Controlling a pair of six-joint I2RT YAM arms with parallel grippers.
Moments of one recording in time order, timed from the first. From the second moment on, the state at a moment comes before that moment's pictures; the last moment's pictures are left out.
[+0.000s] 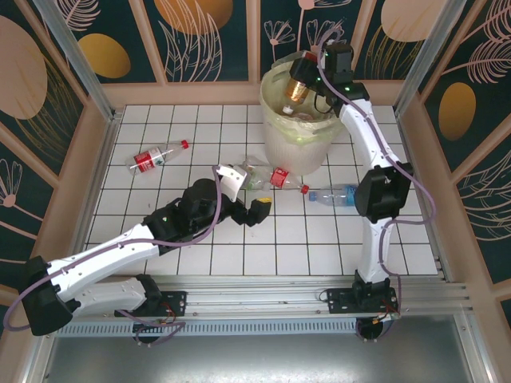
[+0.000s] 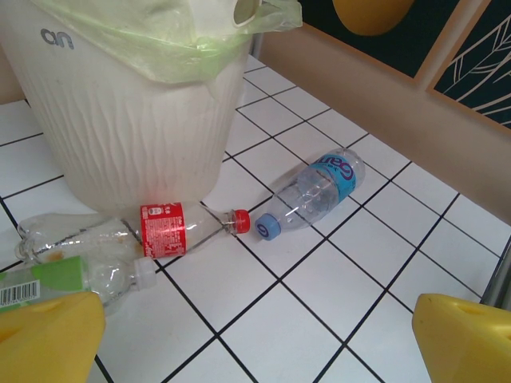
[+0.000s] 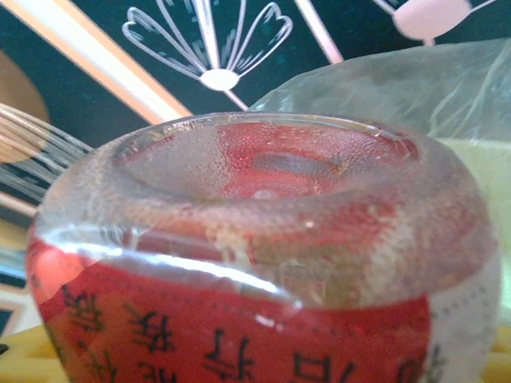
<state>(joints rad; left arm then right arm) -0.97 1.09 0.86 -0.11 -0.08 -0.27 0.25 2.08 2.16 -0.45 -0.20 0.57</state>
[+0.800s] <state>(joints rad) -0.97 1.07 0.84 -0.09 -0.08 -0.27 0.24 2.03 2.11 -0.50 -0.37 0.61</state>
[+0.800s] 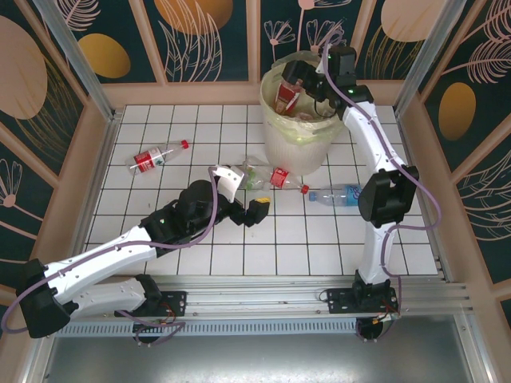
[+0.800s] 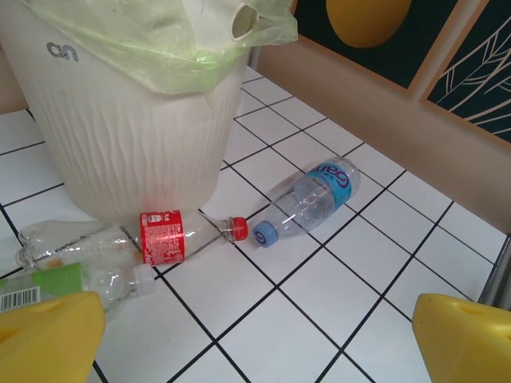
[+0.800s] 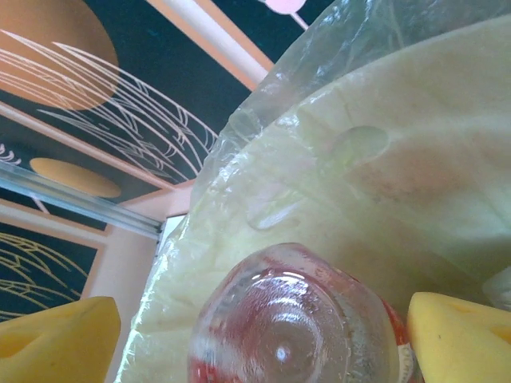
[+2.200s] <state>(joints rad) -0.97 1.21 0.99 -0.16 0.31 -0.02 0.19 0.96 0.83 -0.55 0.08 0.63</state>
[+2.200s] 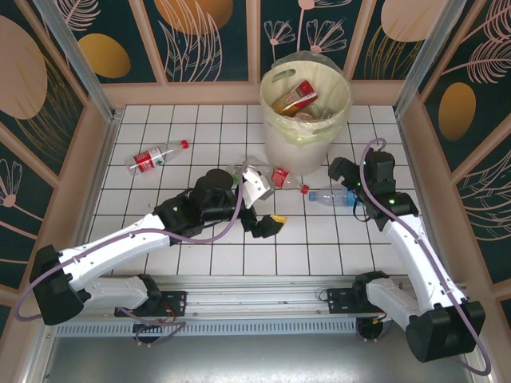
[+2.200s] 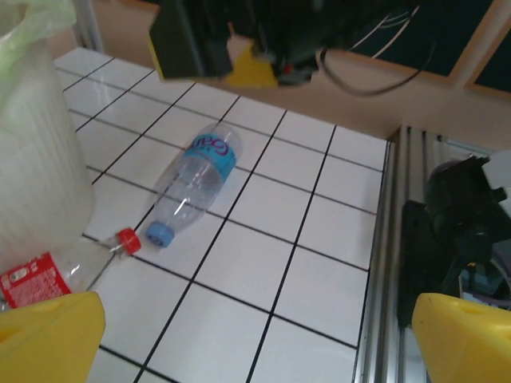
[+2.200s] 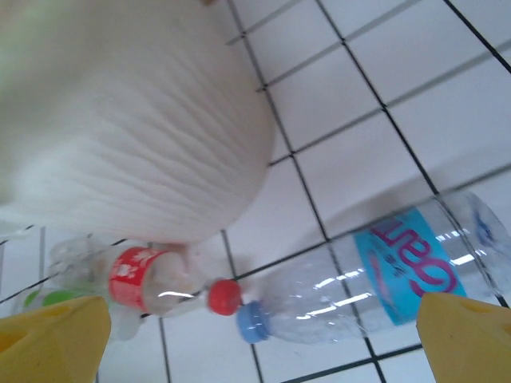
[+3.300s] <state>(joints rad) -0.97 1.20 0.94 -0.08 0.34 -0.09 0.01 1.24 0.60 -0.19 0.01 0.82</state>
